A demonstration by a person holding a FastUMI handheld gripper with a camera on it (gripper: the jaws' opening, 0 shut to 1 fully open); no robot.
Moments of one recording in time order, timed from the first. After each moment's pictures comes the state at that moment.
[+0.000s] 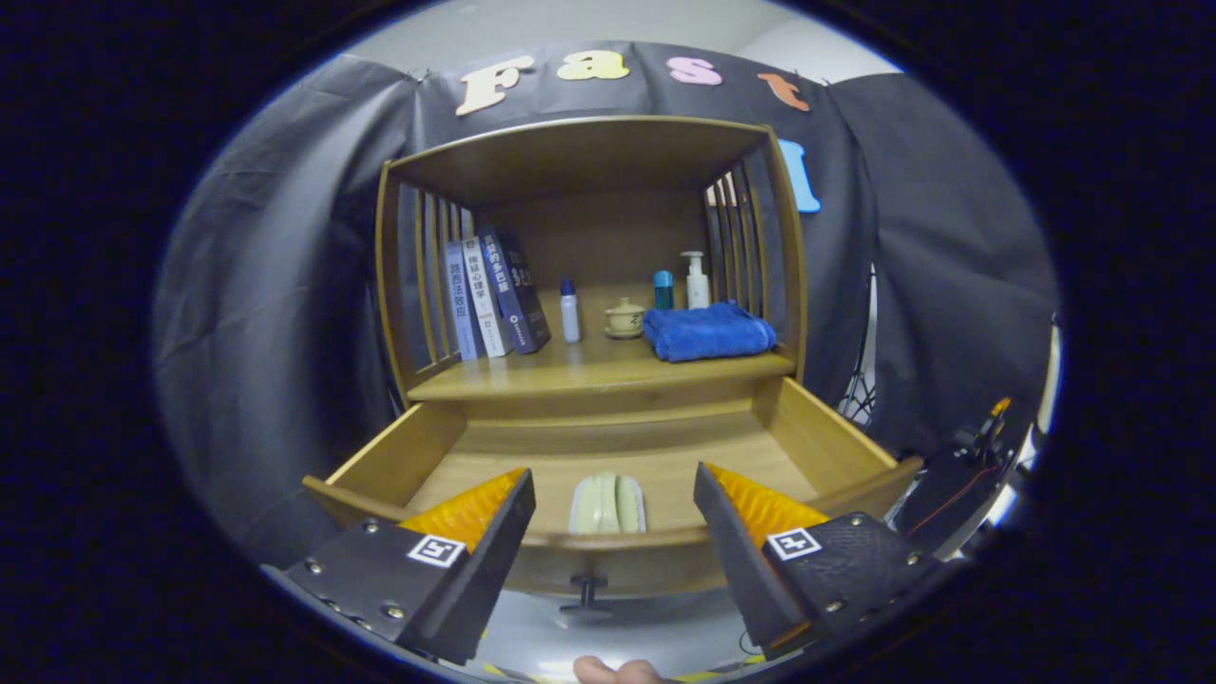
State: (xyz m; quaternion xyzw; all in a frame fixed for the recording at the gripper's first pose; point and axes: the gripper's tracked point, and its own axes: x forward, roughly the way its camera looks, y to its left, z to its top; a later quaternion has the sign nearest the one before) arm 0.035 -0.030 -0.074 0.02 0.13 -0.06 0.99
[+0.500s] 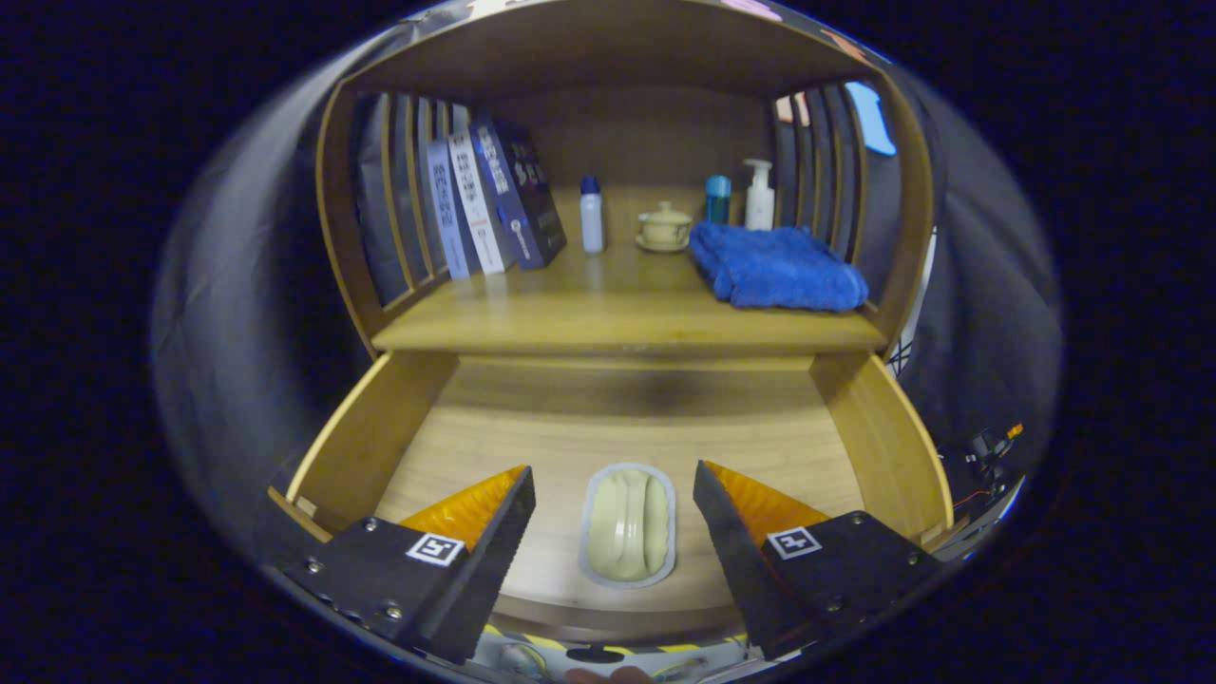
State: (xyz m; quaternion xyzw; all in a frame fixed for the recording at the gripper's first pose) arm 0.114 -0.021 -0.138 -0.01 0.34 -0.03 0.94
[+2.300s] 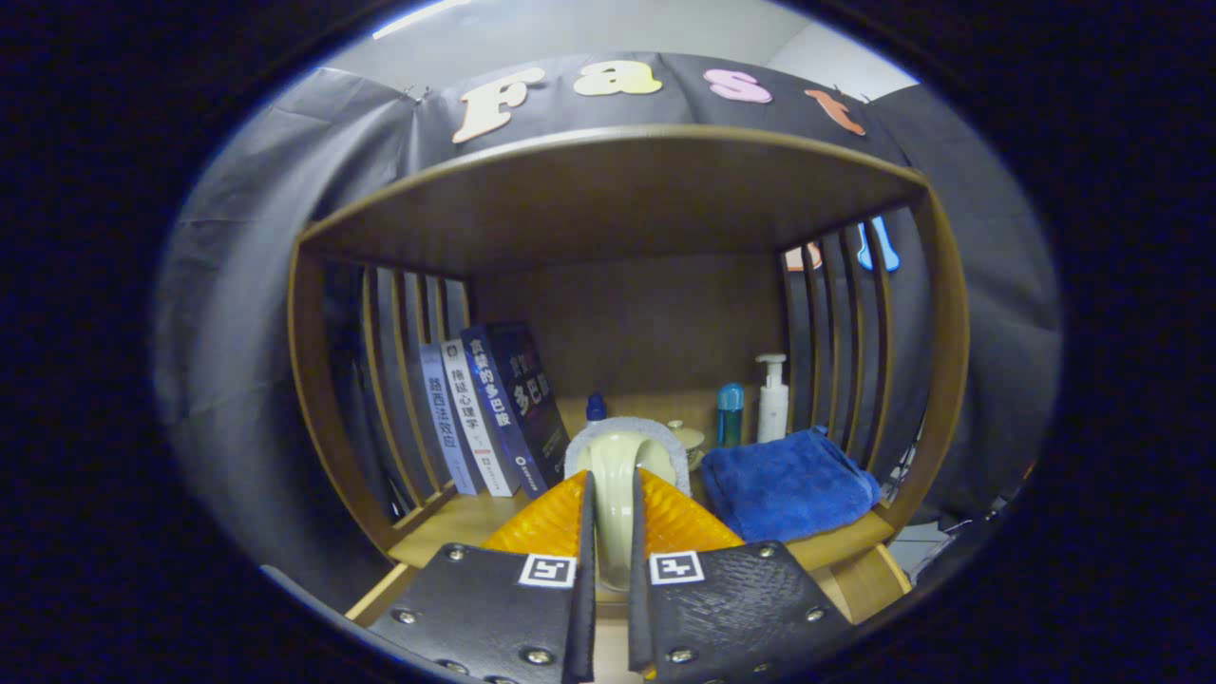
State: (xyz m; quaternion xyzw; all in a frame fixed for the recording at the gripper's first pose) arm 0.256 -0.012 0.040 0.02 0.06 -0.02 1.00
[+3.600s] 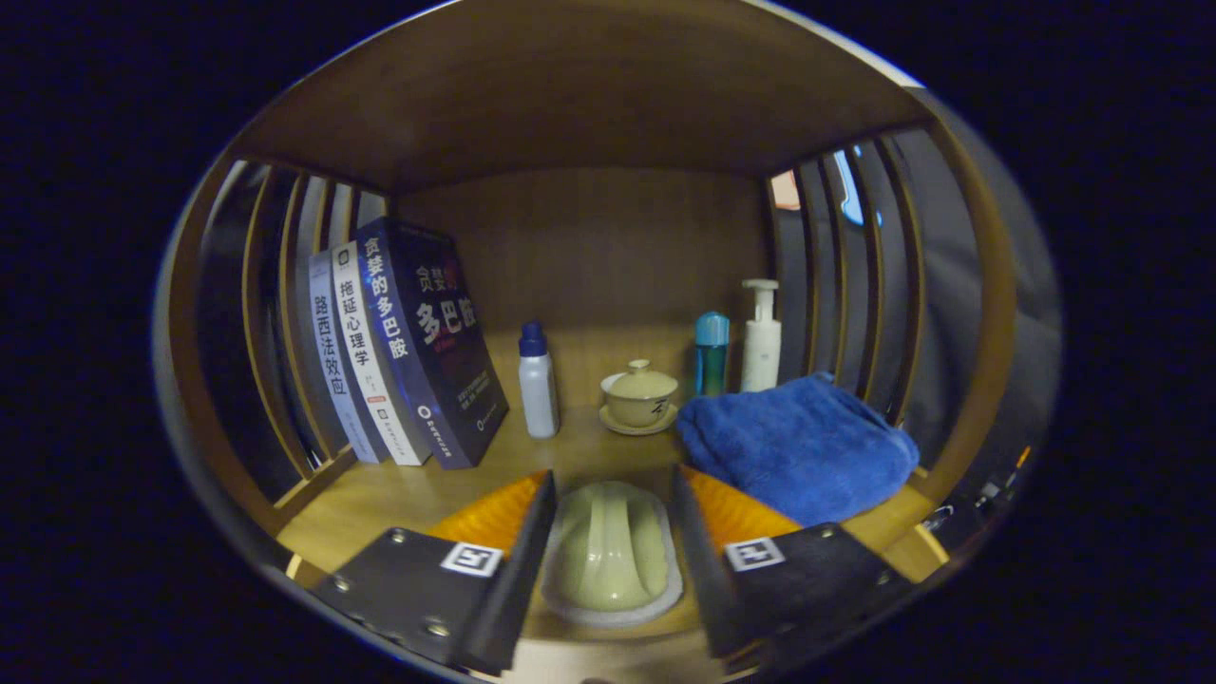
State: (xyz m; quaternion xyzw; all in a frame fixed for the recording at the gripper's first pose) arm 0.313 -0.039 -0.035 0.00 0.11 -0.10 0.99
